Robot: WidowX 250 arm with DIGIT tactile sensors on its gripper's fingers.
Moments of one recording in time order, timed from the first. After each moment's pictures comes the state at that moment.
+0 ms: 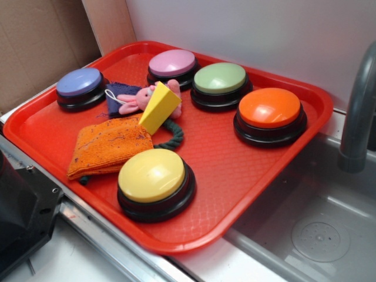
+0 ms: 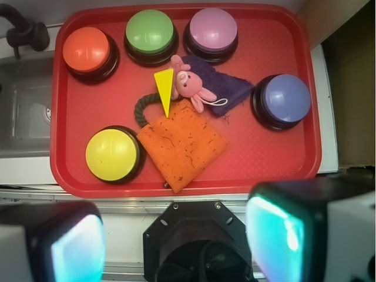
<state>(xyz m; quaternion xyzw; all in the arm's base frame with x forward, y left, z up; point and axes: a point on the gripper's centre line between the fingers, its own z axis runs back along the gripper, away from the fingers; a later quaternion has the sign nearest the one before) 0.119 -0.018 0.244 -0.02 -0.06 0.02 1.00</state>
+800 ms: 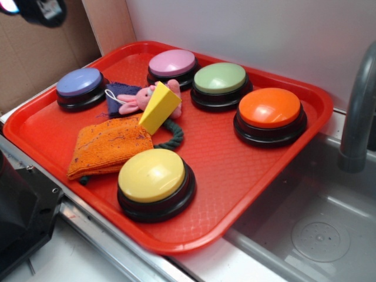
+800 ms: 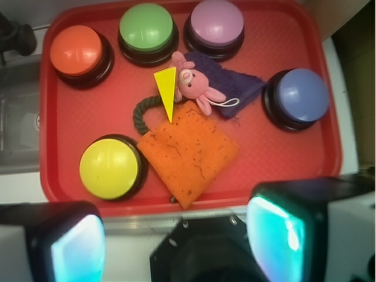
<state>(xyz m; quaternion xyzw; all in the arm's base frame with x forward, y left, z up) 0.141 -0.027 0.202 -0.02 -0.06 0.04 1.00</state>
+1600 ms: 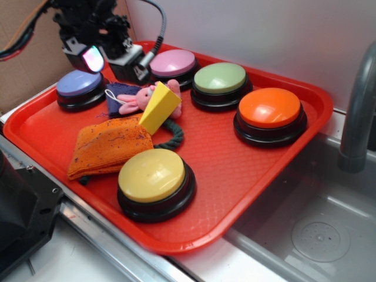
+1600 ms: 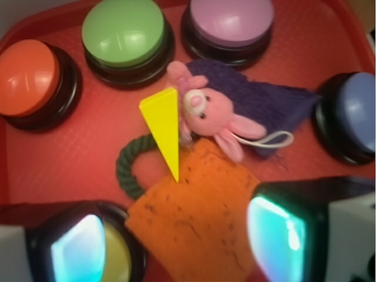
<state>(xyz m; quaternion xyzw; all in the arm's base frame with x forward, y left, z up) 0.196 -0.027 0.112 -0.03 -0.09 0.09 0.99</state>
